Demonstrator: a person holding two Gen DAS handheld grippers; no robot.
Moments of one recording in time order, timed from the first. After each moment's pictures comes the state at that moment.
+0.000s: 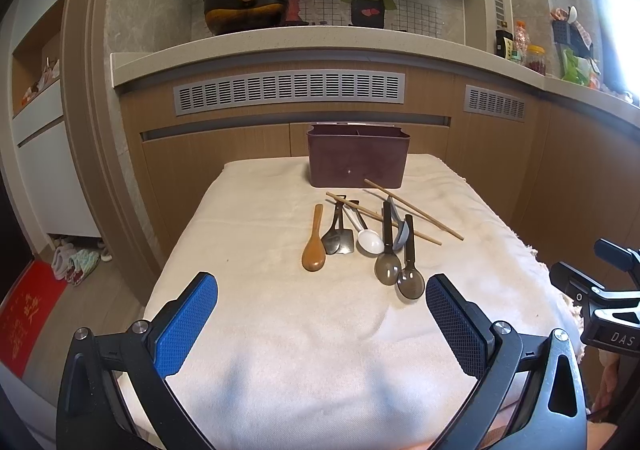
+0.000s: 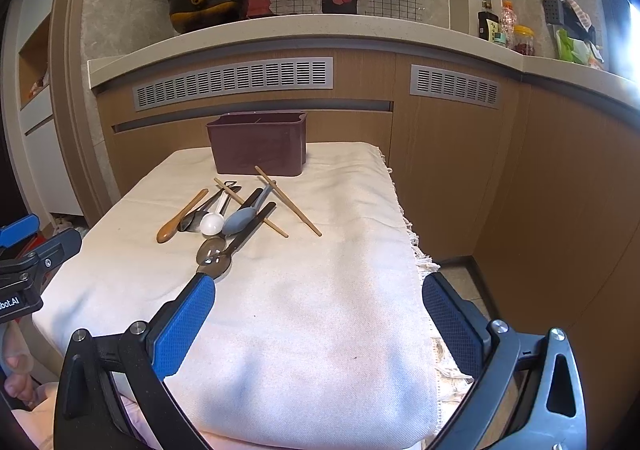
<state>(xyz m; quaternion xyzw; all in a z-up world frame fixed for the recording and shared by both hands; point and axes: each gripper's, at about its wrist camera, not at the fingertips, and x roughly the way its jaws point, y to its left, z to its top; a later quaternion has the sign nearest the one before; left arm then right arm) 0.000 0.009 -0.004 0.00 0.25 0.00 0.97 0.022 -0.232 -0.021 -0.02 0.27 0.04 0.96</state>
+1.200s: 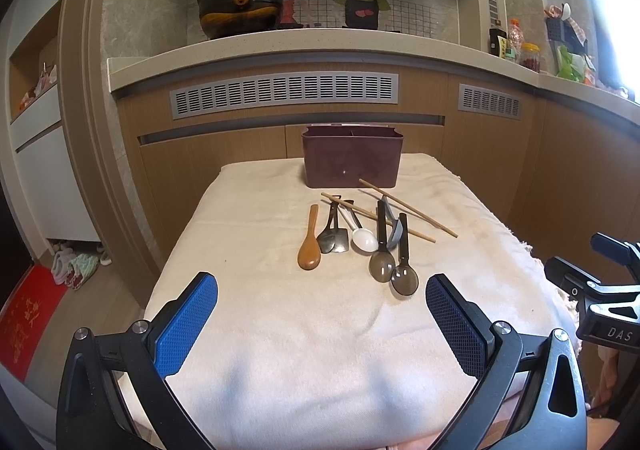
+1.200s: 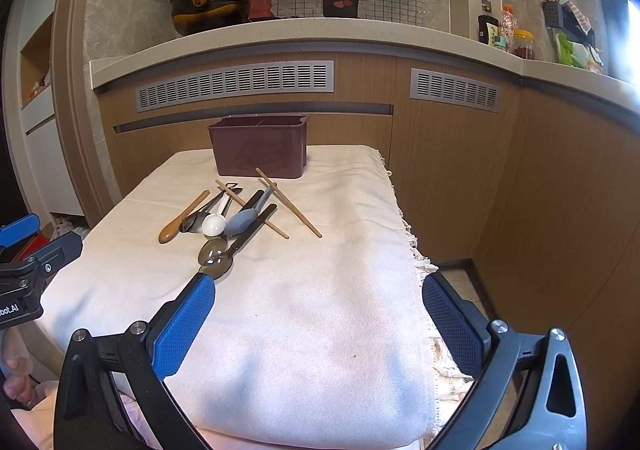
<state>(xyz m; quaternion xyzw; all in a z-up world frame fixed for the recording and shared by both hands) -0.005 -0.001 -0.001 0.01 0.25 -0.01 0.97 0.018 -0.231 -0.018 -0.02 0.26 0.04 0.96</state>
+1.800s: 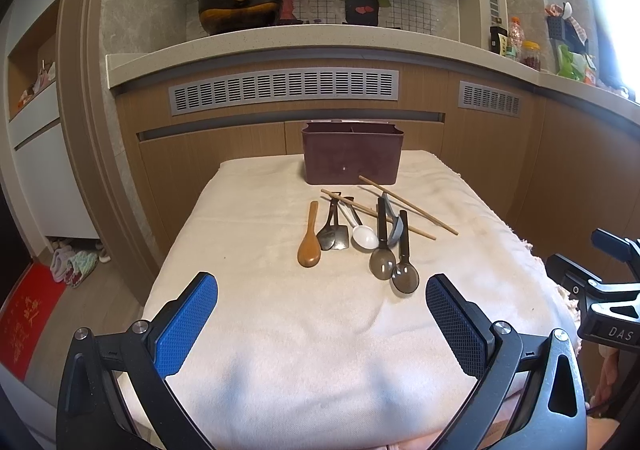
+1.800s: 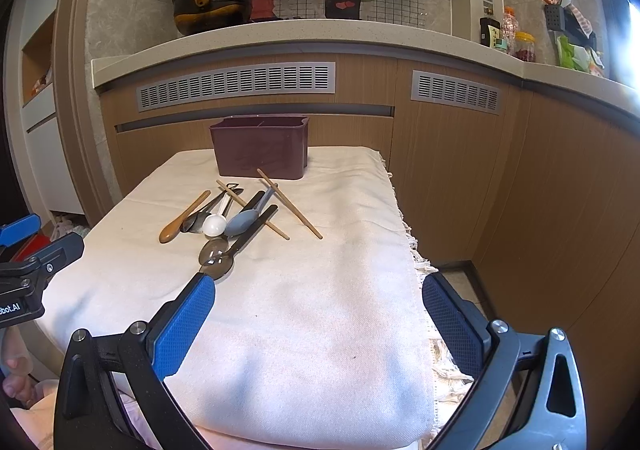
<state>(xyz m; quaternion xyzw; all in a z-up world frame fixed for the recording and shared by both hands) -0.003 -0.001 -0.002 0.01 0.26 -0.01 0.97 0.018 -0.230 -0.016 -0.03 0.26 0.04 0.96</state>
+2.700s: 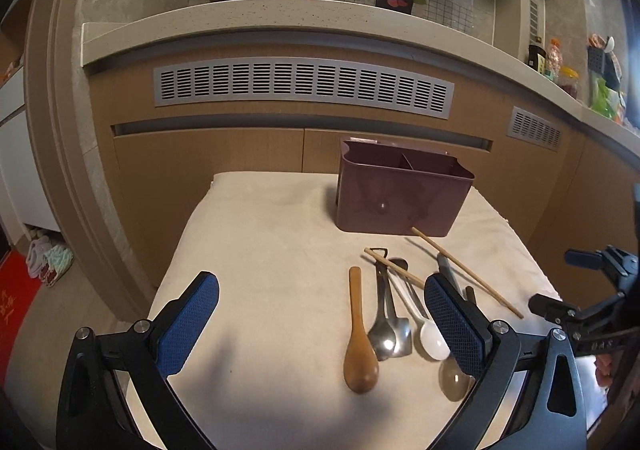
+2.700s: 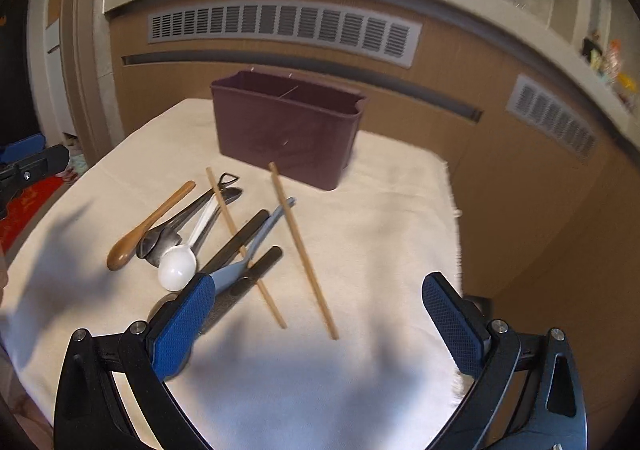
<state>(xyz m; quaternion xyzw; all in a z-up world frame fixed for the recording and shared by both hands) 0.165 0.079 0.000 -0.04 0.27 -0.02 0.96 0.208 -0.185 -0.031 -0.12 0.36 0.13 0.91</state>
